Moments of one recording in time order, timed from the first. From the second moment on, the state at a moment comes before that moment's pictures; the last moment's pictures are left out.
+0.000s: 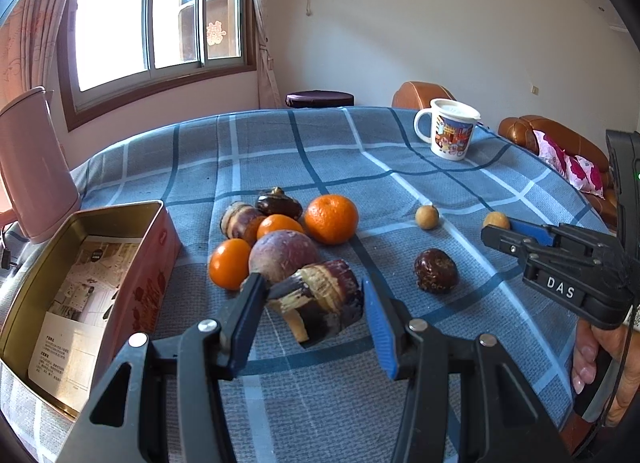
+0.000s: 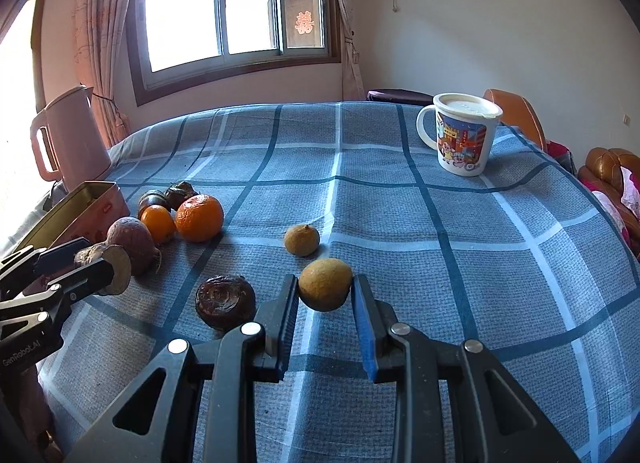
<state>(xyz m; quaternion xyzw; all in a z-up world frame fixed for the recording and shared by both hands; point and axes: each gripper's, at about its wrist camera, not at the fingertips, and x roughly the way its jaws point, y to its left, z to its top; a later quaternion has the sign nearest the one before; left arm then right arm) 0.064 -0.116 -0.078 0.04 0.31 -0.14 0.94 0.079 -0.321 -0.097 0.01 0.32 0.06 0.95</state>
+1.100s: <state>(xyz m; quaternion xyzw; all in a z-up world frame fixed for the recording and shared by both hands) 0.043 -0.107 -0.068 0.02 0.24 -0.12 0.96 0.055 -0.316 -0.084 -0.01 0.25 0.07 0.97</state>
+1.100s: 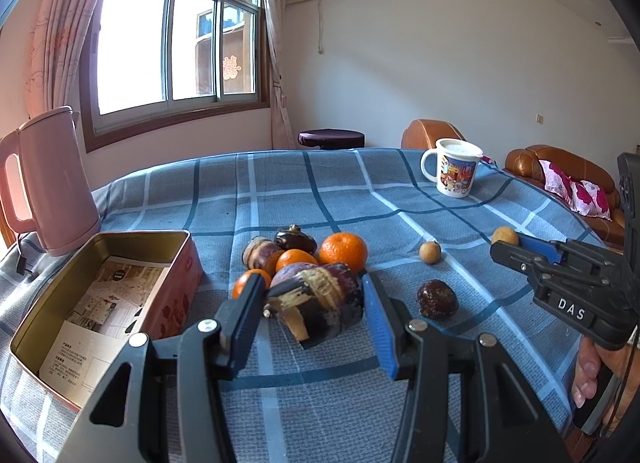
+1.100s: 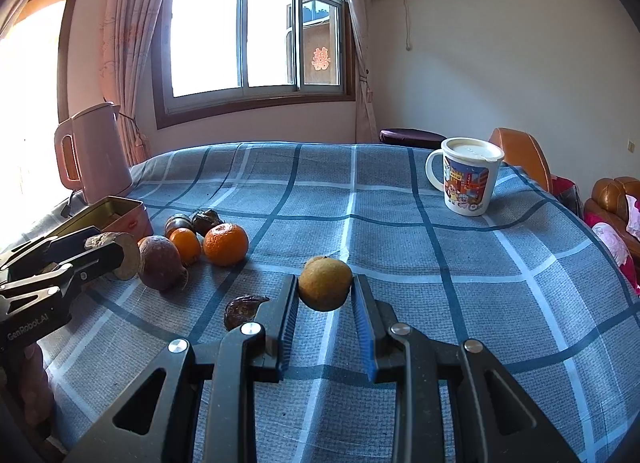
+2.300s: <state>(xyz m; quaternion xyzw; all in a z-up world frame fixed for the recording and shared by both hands) 0.024 -0.110 -0.060 0.04 0.17 -0.11 0.98 0.038 -0.315 -0.078 -0.01 0.19 0.07 0.98</state>
